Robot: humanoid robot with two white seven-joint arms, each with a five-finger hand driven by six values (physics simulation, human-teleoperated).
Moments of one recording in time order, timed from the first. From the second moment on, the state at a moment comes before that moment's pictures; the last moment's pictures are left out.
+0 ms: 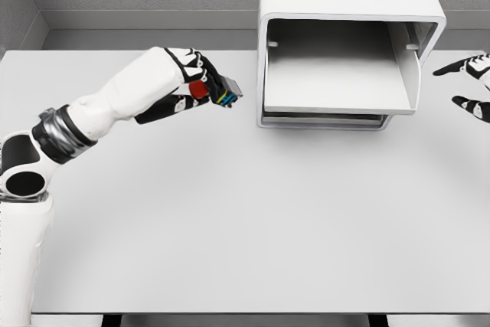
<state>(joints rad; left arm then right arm) -0.32 0.22 -0.04 -1.79 -0.42 -0.61 -0.61 -0.10 -0.83 -0.03 -1.48 0.27 -0.61 0.18</state>
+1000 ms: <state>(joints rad) -0.37 0.01 -0.09 -1.74 -0.57 -0.61 -0.61 0.15 -0.80 -0.09 -1.53 0.28 -0.61 0.17</state>
